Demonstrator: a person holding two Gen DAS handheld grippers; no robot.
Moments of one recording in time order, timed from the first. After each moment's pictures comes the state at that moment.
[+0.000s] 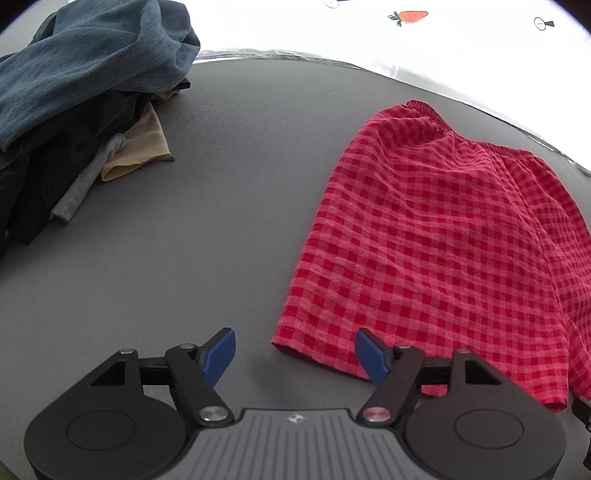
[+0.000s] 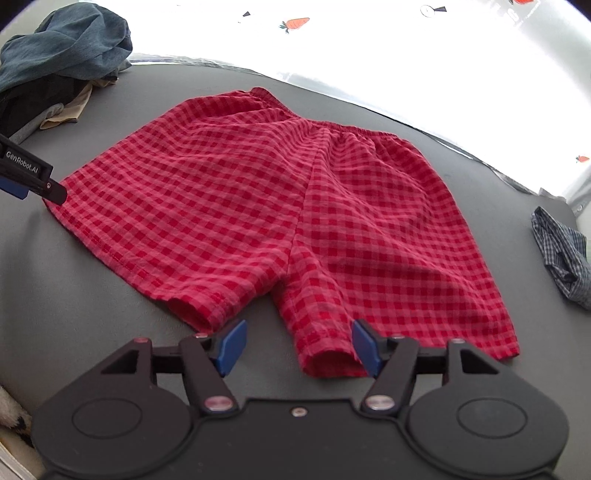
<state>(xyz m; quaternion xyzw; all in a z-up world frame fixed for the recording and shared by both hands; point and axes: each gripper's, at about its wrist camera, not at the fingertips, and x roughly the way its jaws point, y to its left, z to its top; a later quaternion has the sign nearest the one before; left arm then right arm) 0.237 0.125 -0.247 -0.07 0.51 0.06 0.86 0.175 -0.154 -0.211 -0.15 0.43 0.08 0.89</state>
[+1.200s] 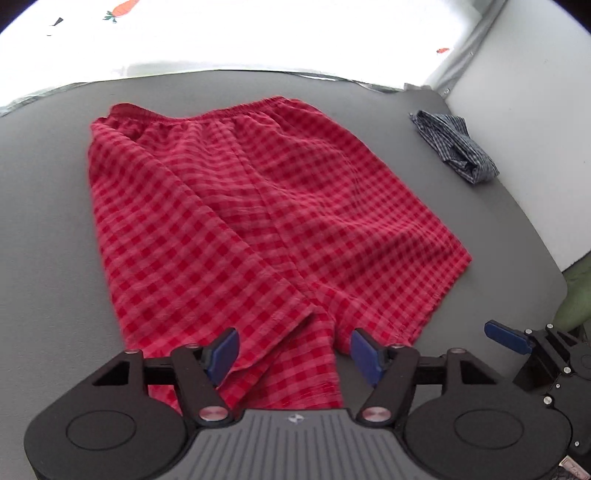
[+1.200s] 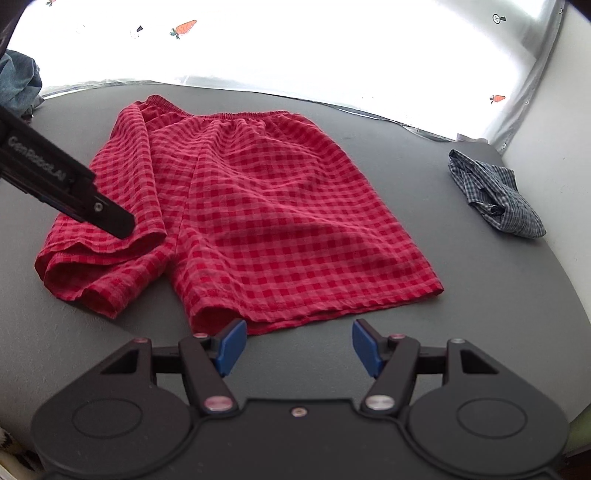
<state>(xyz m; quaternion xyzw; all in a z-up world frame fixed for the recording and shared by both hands) 0.269 -0.014 -0.205 -0.04 0.50 -0.22 0.84 0.161 -0.217 -0.199 -0.10 0.43 -0.03 0.90</state>
